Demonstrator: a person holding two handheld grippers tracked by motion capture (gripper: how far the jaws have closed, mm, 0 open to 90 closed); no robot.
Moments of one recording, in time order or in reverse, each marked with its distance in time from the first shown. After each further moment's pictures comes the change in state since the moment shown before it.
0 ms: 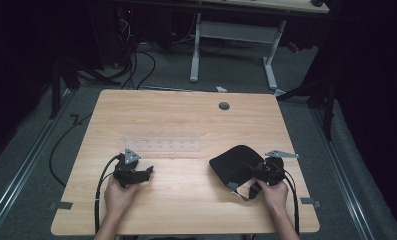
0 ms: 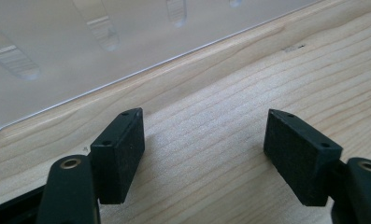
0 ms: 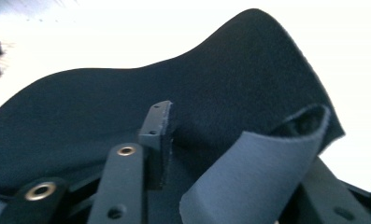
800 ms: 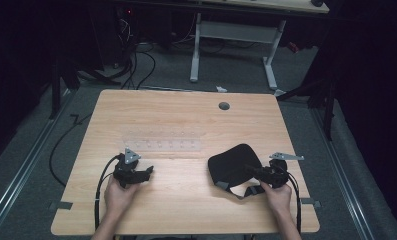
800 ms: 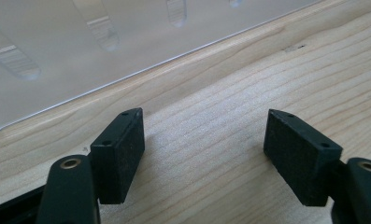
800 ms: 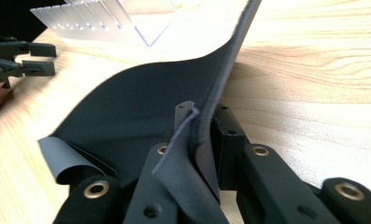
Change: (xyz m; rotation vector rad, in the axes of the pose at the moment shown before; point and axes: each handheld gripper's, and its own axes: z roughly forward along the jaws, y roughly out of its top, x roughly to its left) left arm 0.000 0.000 0.000 -0.001 -0.001 -0.002; right arm -0.002 -0.004 -0.013 -0.017 0.139 0.010
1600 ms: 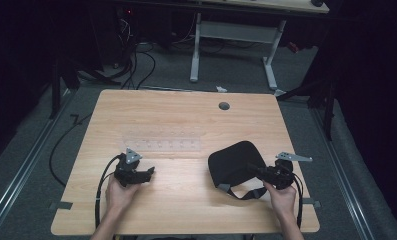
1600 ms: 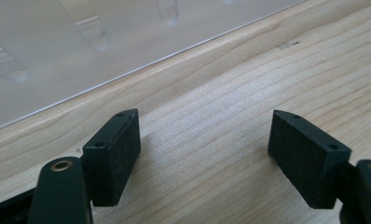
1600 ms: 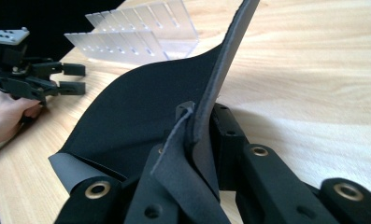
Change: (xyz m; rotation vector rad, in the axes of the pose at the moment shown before) left arm -0.004 -0.001 0.000 0.022 -0.006 0.017; right arm 0.020 0.010 -0.024 -0.063 0.032 -0.004
